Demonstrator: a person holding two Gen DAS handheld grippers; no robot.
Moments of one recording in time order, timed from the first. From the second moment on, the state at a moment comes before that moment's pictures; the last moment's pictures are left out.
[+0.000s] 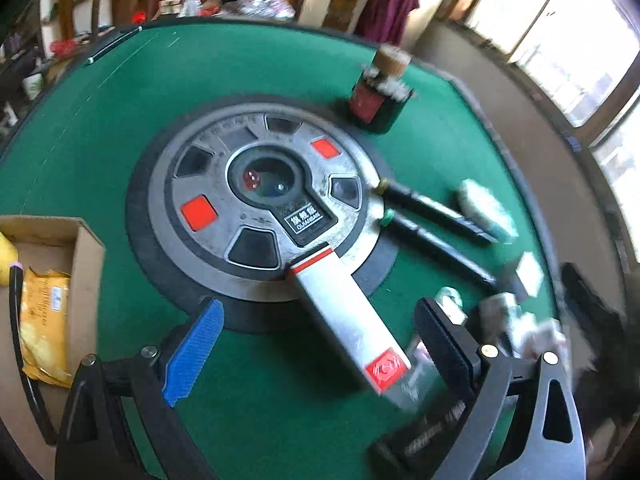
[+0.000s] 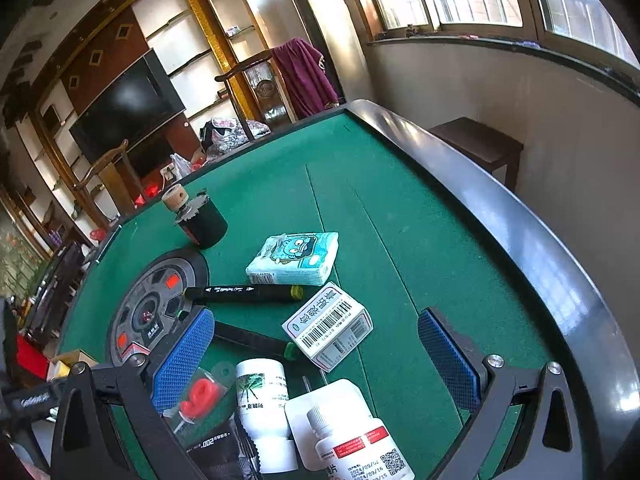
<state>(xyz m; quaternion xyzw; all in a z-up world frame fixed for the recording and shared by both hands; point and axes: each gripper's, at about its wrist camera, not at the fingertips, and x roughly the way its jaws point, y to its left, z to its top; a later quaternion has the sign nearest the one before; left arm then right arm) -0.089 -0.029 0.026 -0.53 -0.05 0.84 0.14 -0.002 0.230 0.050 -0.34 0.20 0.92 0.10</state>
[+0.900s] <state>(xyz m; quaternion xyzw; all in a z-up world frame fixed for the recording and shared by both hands) -0.031 -0.050 0.034 -0.47 0.02 0.87 0.15 -0.002 0.247 0.047 -0.32 0.22 0.91 0.09</state>
